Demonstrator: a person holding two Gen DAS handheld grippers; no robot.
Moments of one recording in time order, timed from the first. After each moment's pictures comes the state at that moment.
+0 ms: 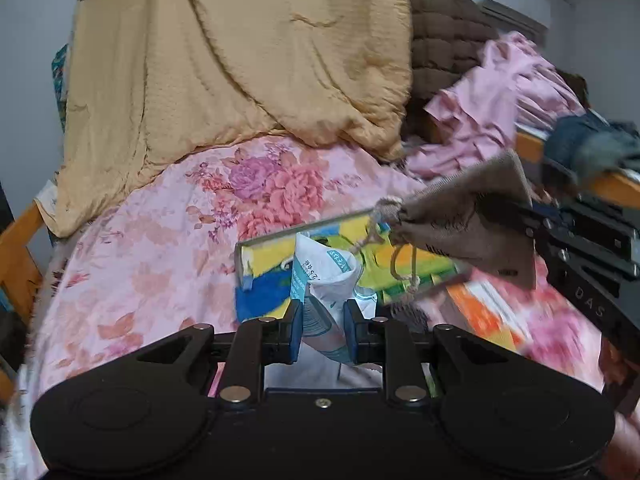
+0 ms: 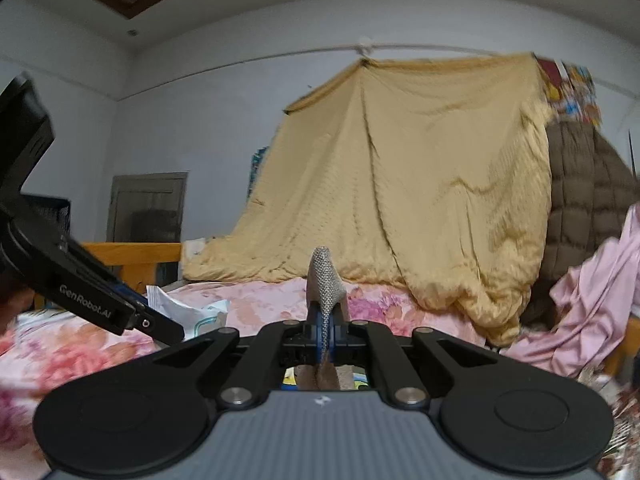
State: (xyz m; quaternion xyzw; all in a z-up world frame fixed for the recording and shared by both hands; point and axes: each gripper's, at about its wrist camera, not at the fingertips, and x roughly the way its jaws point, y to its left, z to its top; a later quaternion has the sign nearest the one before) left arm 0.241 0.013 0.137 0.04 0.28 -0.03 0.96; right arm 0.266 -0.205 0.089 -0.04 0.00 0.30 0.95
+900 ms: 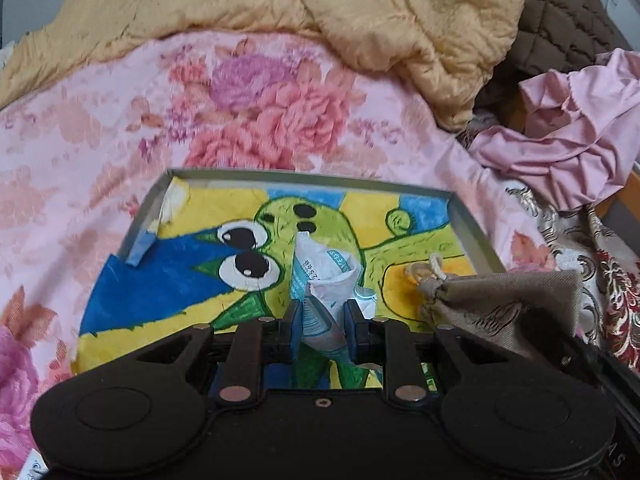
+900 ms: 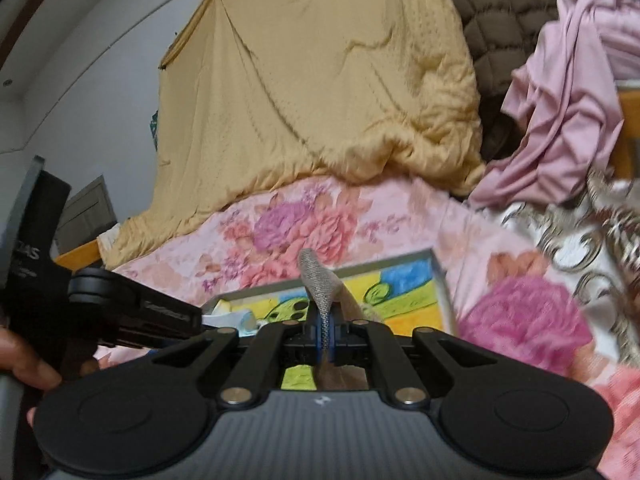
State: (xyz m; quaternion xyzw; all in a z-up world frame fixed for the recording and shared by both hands) left arm 0.465 -0.021 0.019 -0.11 0.37 0.03 0.92; right arm 0.432 -0.256 -0.010 0.12 0.16 0.26 0.94
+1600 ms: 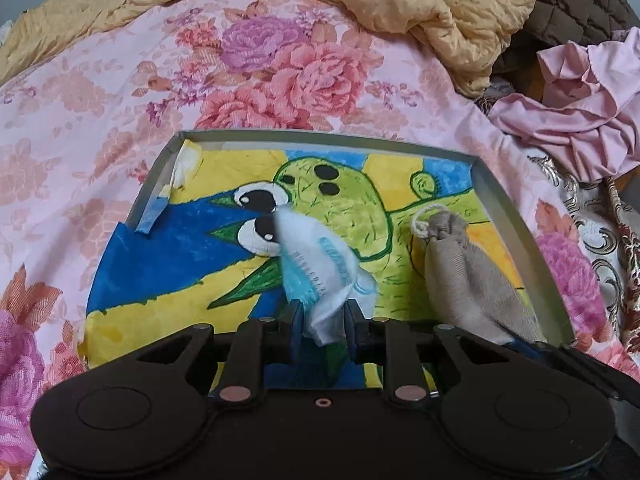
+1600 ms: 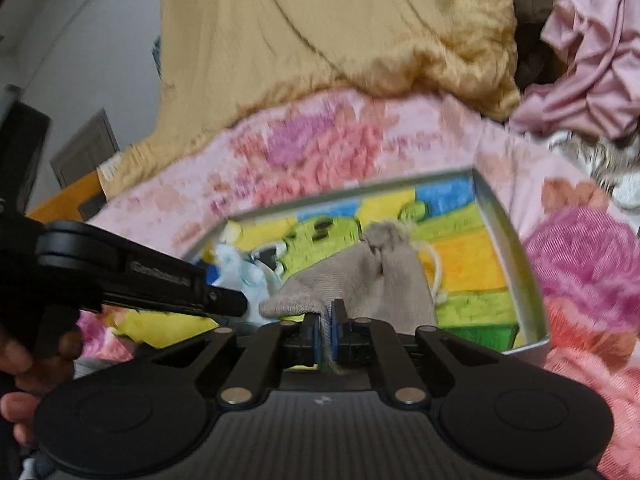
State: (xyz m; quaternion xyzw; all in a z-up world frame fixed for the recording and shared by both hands) left arm 0.469 -0.005 0.000 -0.10 0.41 0.03 0.90; right arm 0.457 -0.208 -0.034 0.08 0.28 0.28 0.92
